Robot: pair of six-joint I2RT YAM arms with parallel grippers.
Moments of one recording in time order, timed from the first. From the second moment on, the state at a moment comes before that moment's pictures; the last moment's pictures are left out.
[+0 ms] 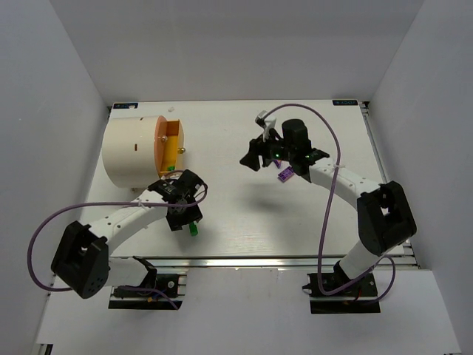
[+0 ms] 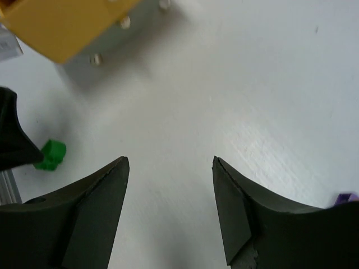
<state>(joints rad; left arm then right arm) -0.61 1.27 0.82 -0.88 -0.23 -1.01 0.54 1.62 1.14 0.10 -0.55 0.03</state>
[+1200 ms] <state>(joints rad) -0.70 1.20 1.02 -0.84 -0.09 -0.78 0.46 1.57 1.05 0.07 -0.61 0.02</state>
